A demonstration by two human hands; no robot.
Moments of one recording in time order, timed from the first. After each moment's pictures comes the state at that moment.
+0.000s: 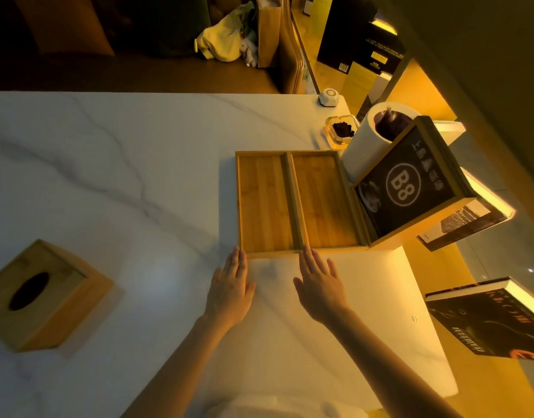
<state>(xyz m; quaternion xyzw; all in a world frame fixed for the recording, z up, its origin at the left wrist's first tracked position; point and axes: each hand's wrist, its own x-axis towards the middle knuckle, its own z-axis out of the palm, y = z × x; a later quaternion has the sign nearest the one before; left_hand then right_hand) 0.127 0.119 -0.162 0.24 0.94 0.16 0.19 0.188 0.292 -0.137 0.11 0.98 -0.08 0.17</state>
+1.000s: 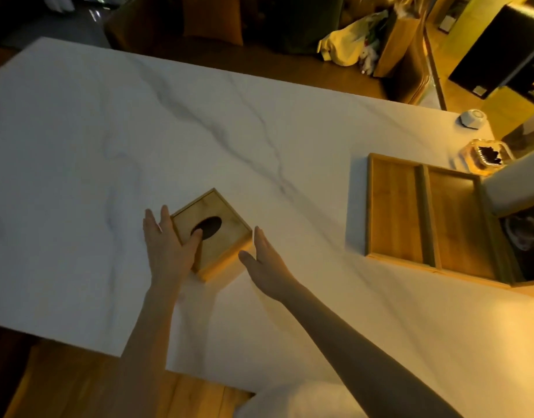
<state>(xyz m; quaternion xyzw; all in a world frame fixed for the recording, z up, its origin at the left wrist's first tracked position) 0.084 -0.176 -0.109 -0.20 0.92 0.35 -0.01 0.109 -0.005 -0.100 0.01 0.85 -0.46 0.27</state>
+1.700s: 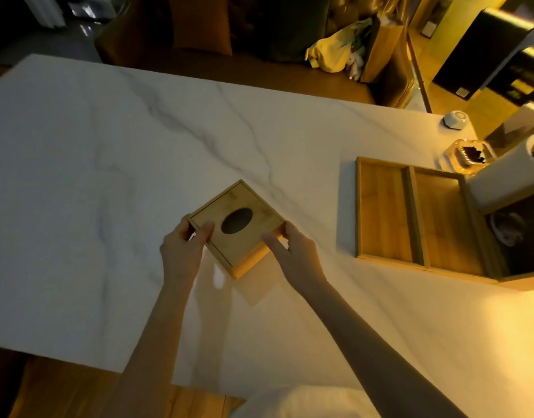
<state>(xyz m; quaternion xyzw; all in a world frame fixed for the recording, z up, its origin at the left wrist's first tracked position) 0.087 -0.138 -0.081 -0.15 0.82 0.55 -0.05 0.107 0.039 -0.068 0.07 0.87 -0.48 0.06</state>
